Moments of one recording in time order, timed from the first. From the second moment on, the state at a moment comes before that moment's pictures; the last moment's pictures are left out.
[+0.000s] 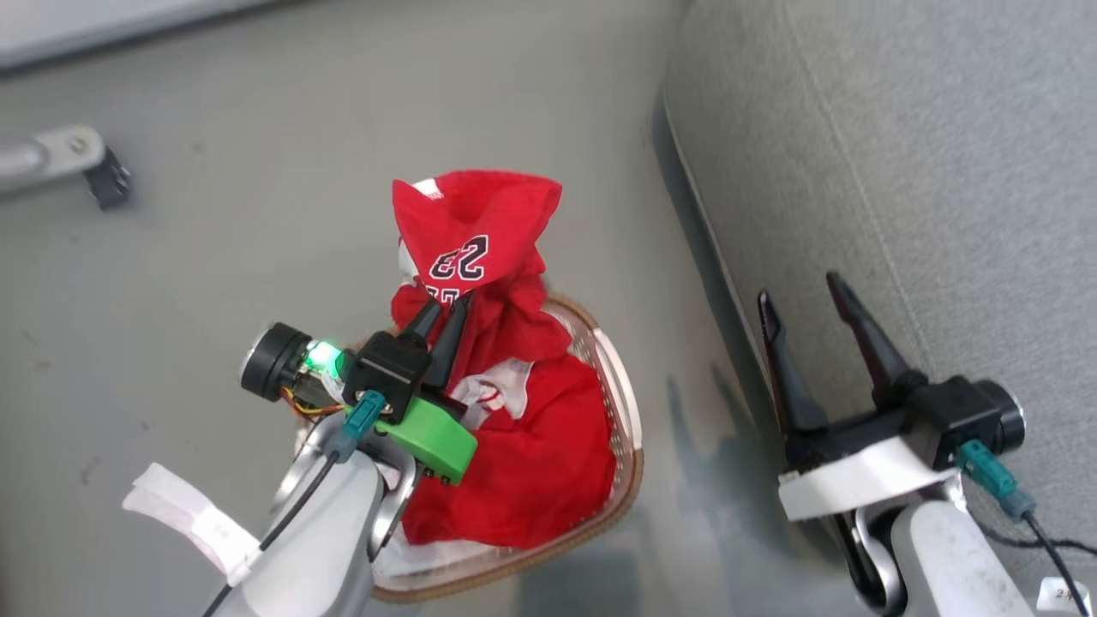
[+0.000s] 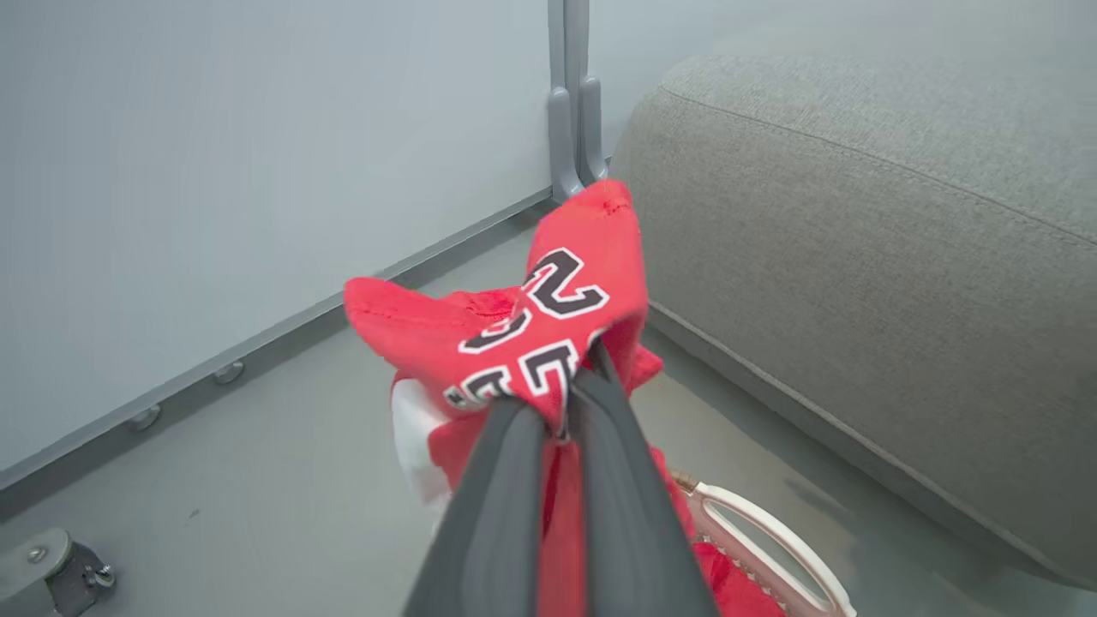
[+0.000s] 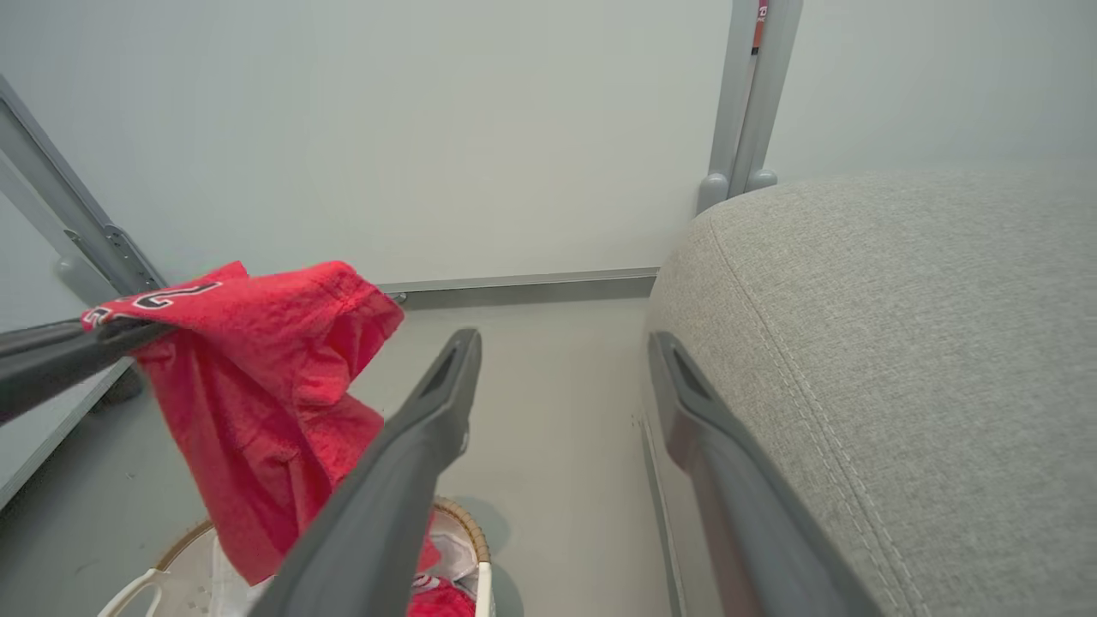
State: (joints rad) left arm -0.45 0.13 -0.47 0.40 -0.11 -0.11 -0.26; right arm -0.17 -0.05 0.14 0.02 0.14 0.13 -0.26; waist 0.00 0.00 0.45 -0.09
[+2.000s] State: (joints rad) left arm -0.77 0.22 -0.66 -0.03 -0.17 -0.13 -0.04; right arm -0.36 -0.05 0.27 0.21 -0.24 0.13 -0.26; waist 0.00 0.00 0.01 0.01
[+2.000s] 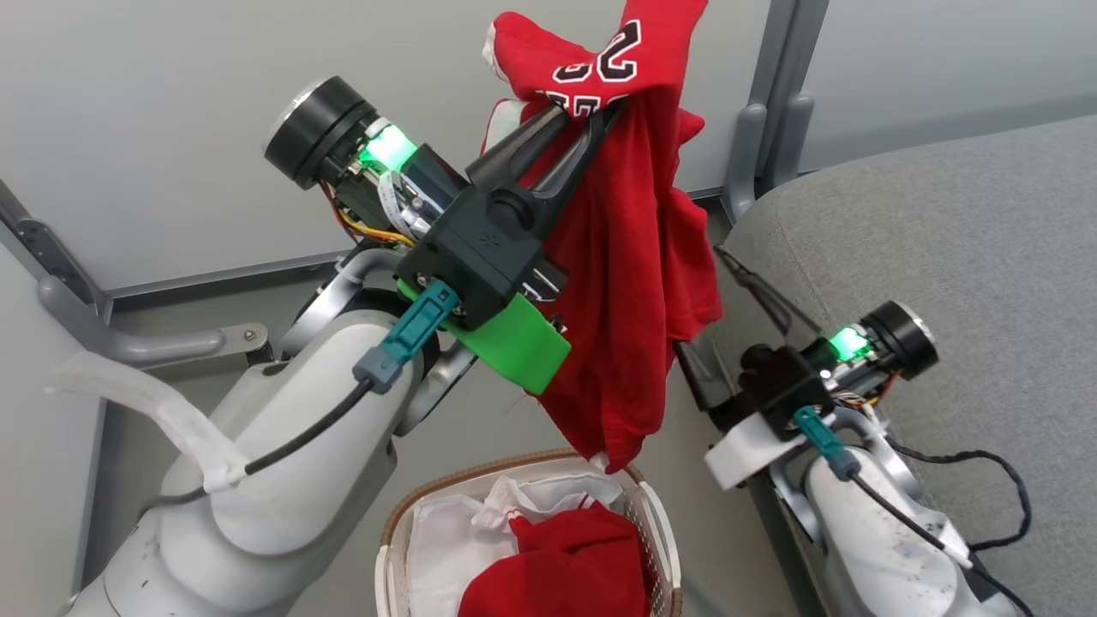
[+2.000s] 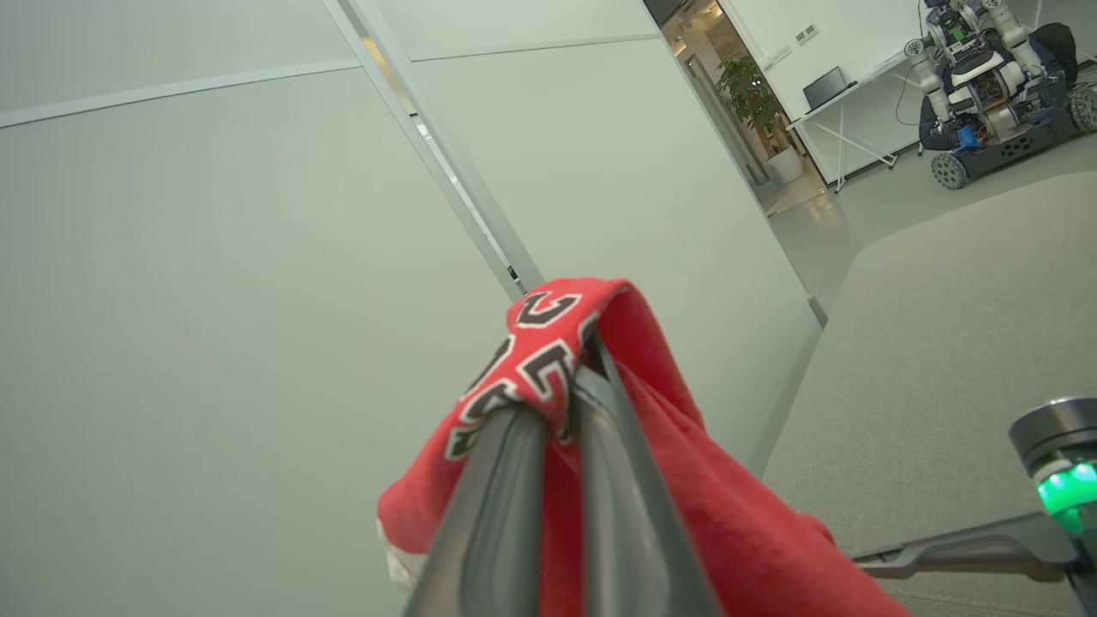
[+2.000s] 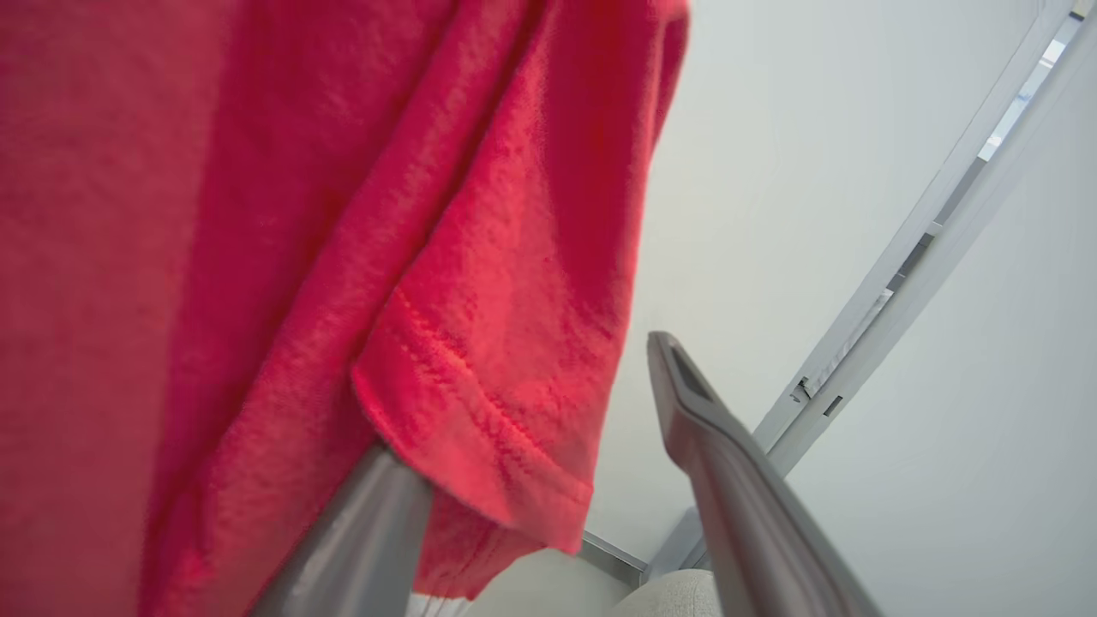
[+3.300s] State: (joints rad) left arm -0.43 0.18 -0.56 0.29 -0.37 -0.04 -0.26; right arm -0.42 -0.05 0.27 0.14 -0.11 0.13 -0.26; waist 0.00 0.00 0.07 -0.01
